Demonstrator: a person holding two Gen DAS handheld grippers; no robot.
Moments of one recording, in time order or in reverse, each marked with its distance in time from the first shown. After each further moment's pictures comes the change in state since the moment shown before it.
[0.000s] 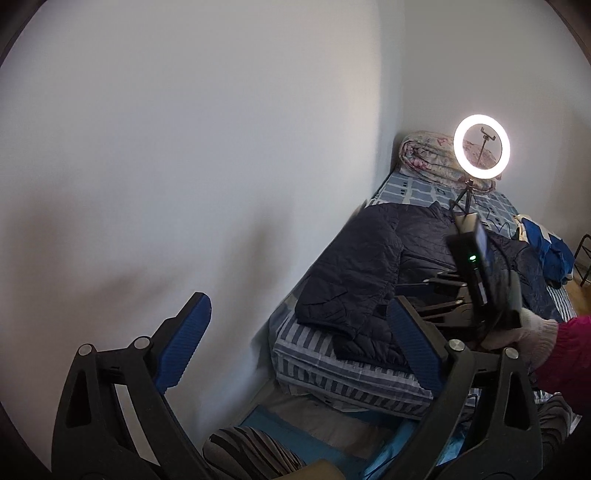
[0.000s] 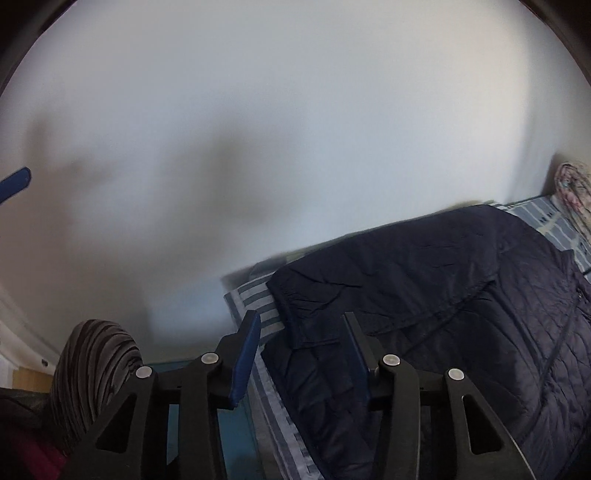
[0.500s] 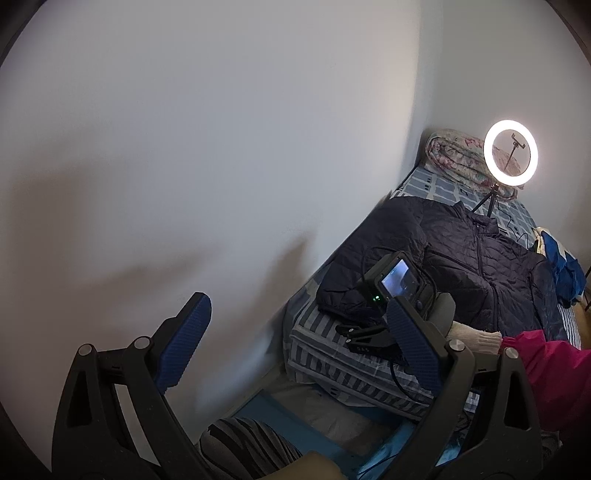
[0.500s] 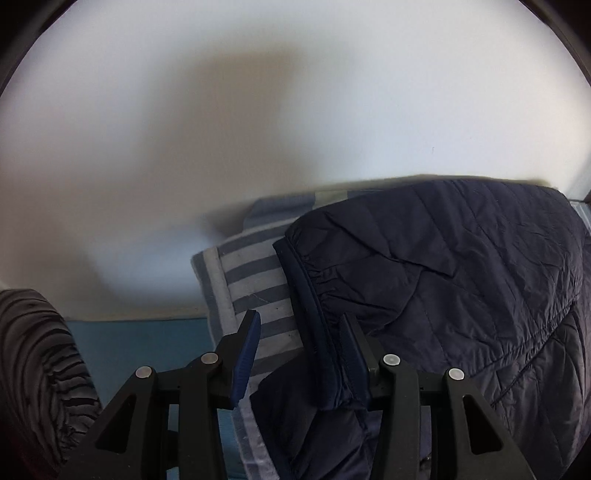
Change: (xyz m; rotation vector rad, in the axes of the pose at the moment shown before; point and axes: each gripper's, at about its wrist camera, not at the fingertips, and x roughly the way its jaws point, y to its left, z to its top) left arm 0.023 0.025 -0.007 -0.090 0.071 0.046; right arm 0.167 0.018 0.001 -0.129 0.271 -0.002
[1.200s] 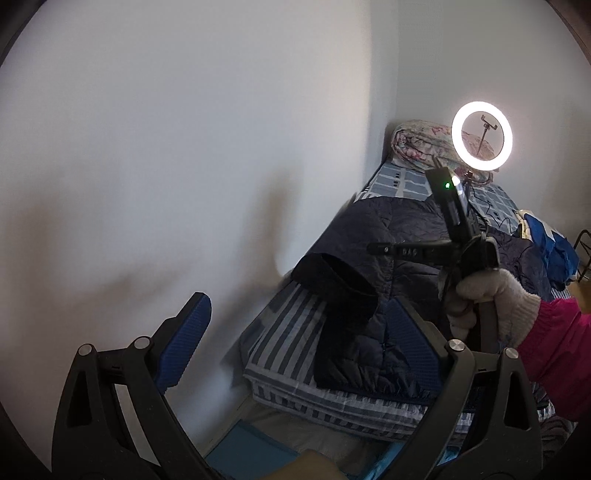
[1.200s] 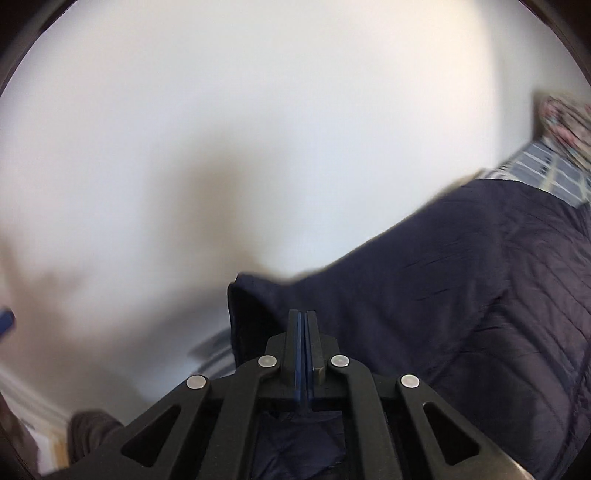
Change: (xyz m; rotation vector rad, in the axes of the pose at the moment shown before) left arm 0.050 -0.074 0.032 0.128 -0.039 -0.097; right arm -0.113 -0.144 -0.007 0.446 -0.356 0.085
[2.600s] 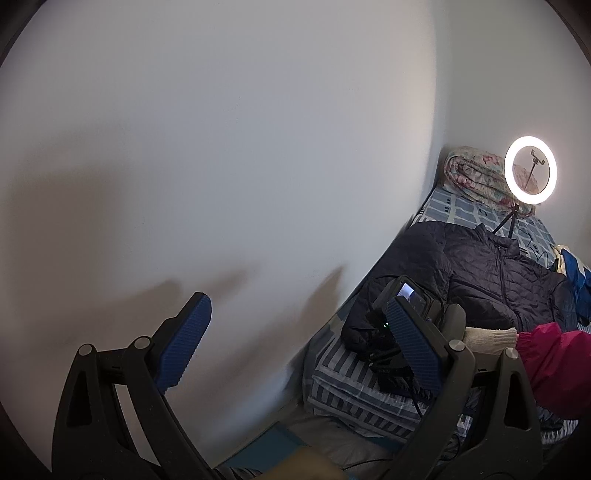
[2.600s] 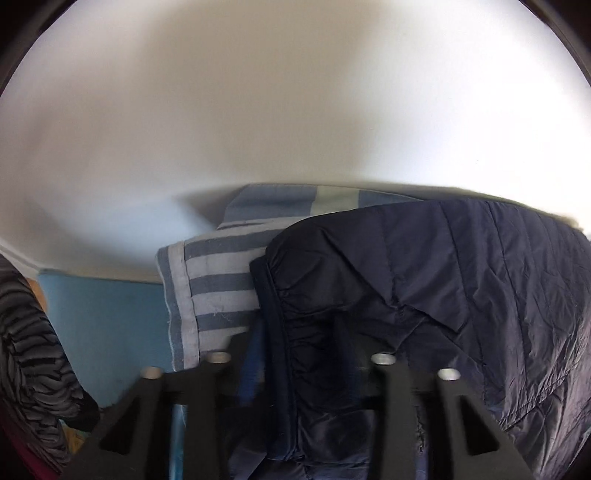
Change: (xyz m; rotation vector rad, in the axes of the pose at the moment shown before) left arm -0.034 0.090 -0.018 -0.131 -0.048 0.174; right arm 0.157 0.113 -0.088 -0.563 0.518 -0.046
